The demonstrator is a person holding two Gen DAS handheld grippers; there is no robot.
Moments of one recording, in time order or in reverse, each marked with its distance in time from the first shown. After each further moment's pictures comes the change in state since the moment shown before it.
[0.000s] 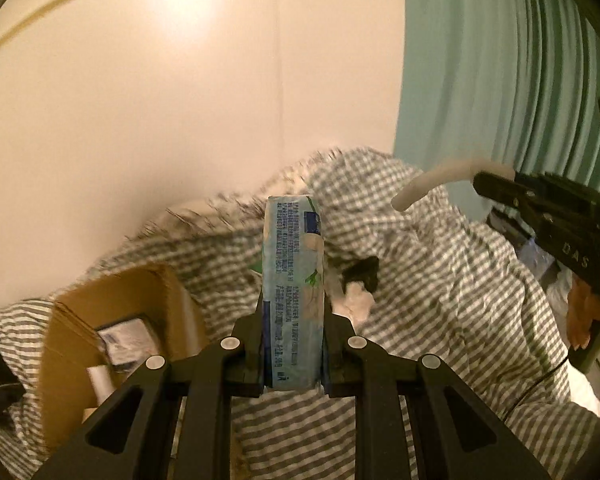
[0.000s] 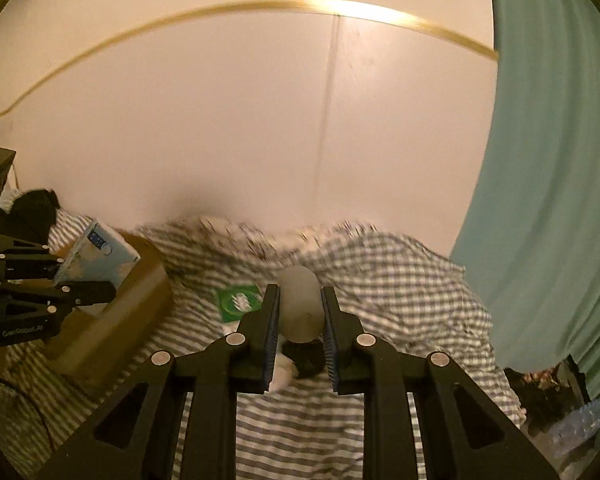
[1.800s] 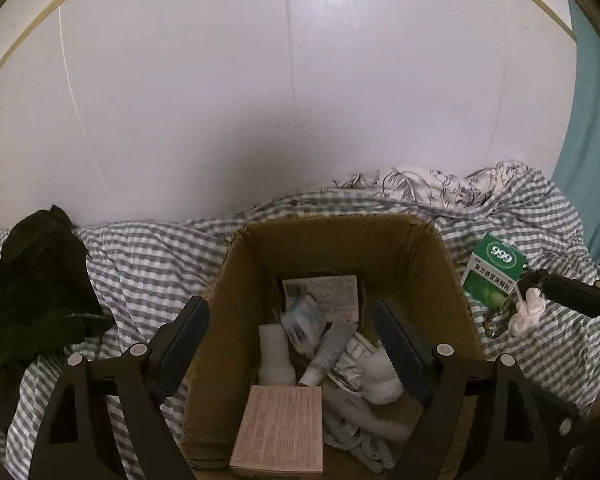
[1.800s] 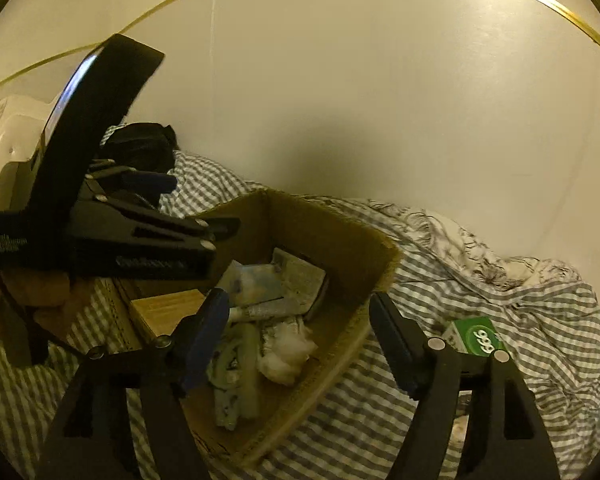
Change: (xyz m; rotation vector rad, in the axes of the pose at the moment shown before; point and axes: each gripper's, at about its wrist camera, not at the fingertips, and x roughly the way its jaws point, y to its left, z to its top) left arm 0.007 0.207 -0.075 -0.256 0.056 0.334; right arm 0.097 0.255 0.002 -0.217 0.120 0.352
